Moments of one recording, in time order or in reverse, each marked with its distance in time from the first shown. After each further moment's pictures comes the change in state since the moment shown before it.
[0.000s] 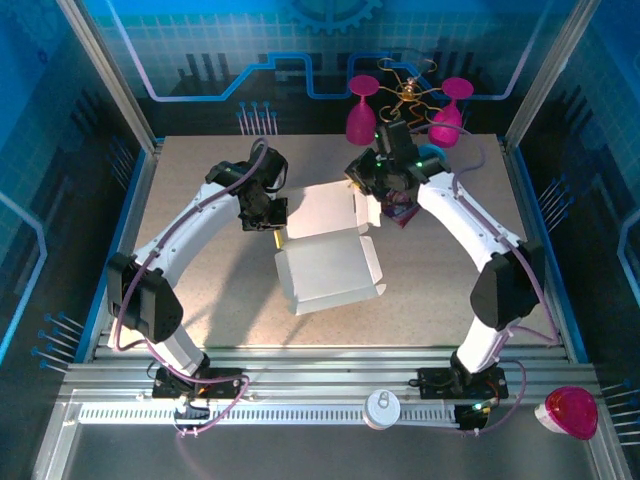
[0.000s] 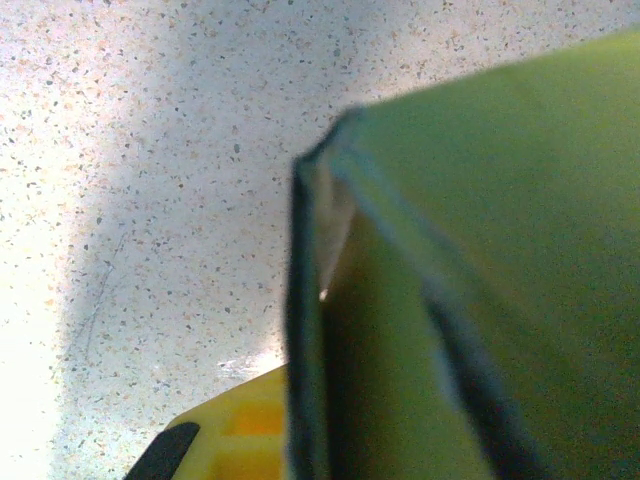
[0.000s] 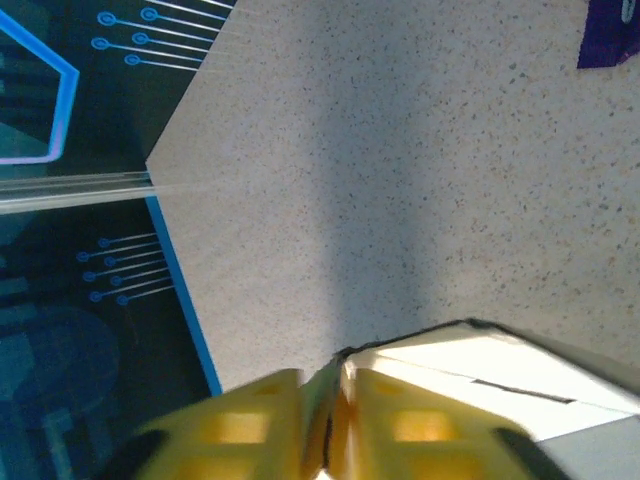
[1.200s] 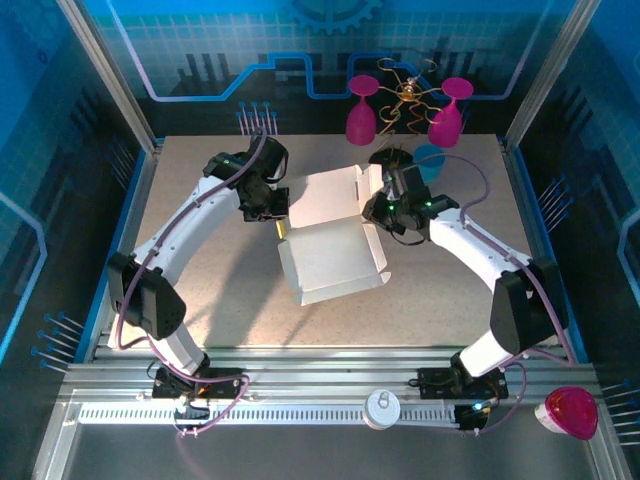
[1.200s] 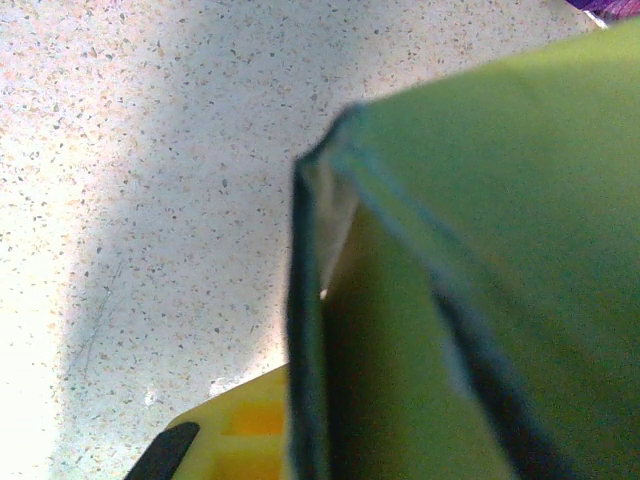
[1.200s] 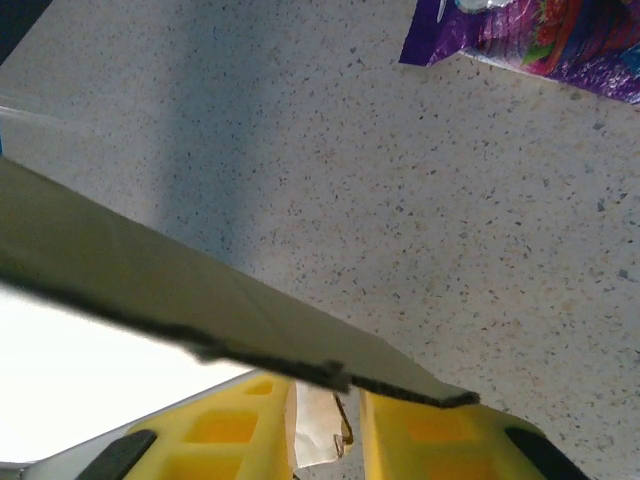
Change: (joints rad) left arm 0.000 0.026 0.105 -0.030 0.000 0.004; right arm -0.030 -0.158 -0.445 0.173 0.050 -0.352
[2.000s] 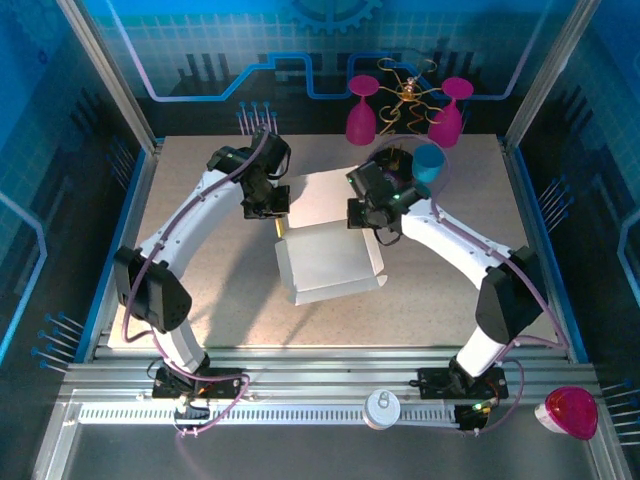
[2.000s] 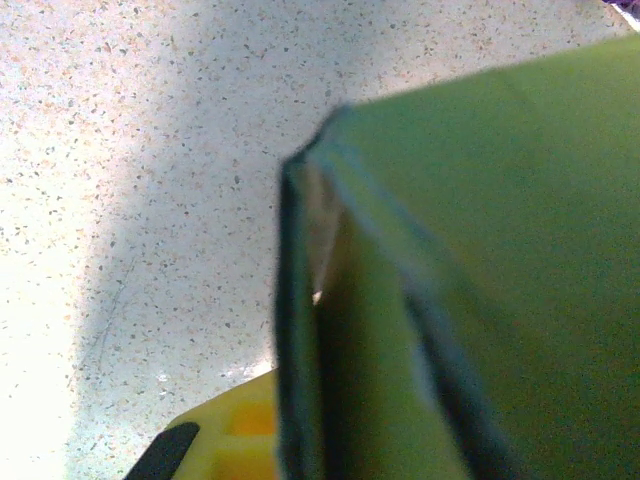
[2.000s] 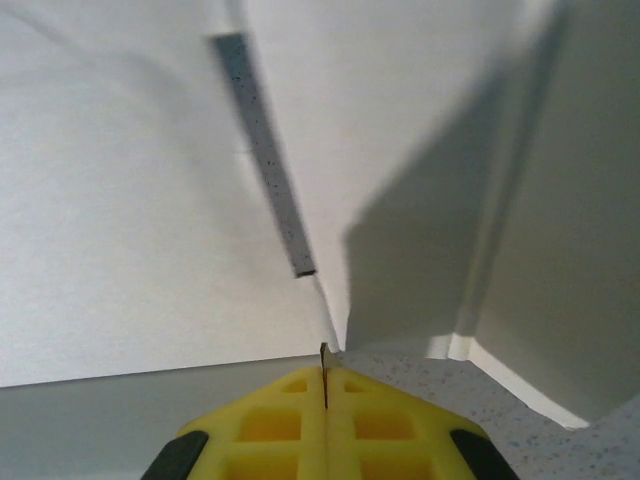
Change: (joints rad) left arm 0.002 0.053 0.071 -0.063 -0.010 0.000; right arm 0.216 0.109 0.248 -0.270 0.373 -0.332
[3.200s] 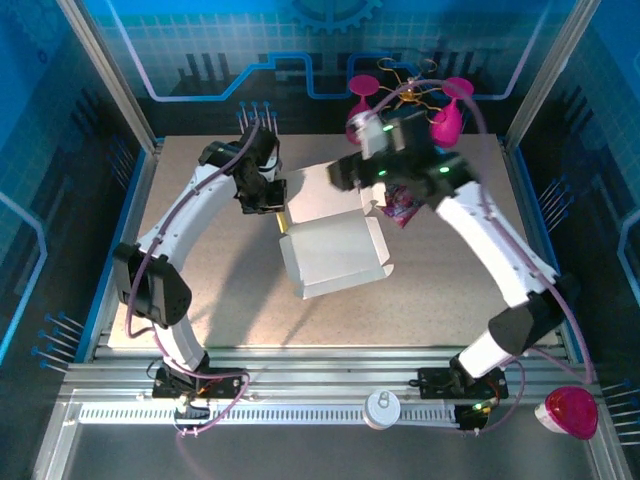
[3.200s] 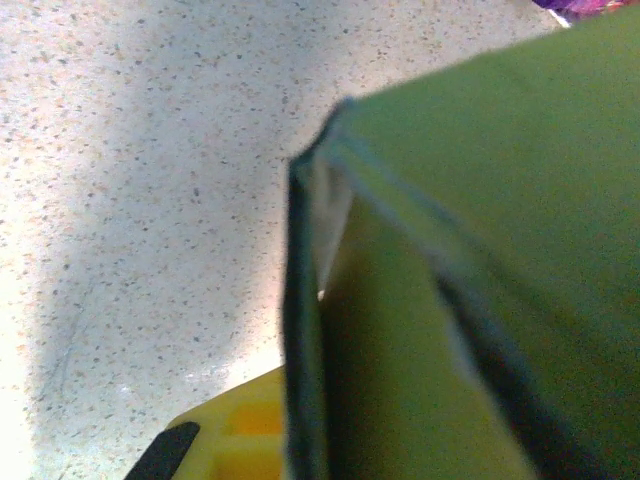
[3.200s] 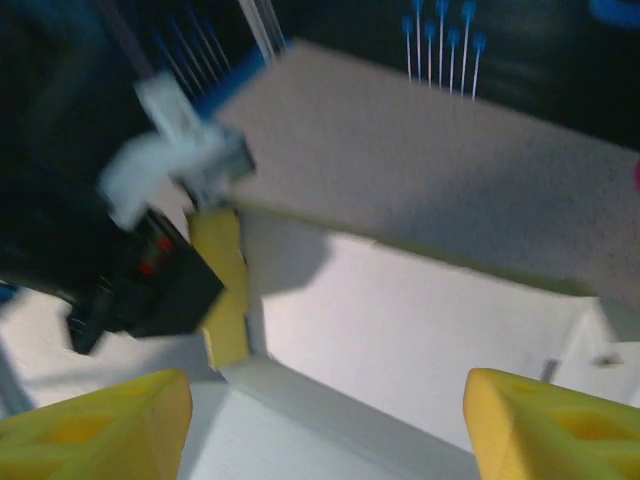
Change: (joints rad) left arm 0.085 0.019 0.011 0.040 0.173 0.077; right arm -0.159 -0.133 0.315 0.026 -0.562 -0.325
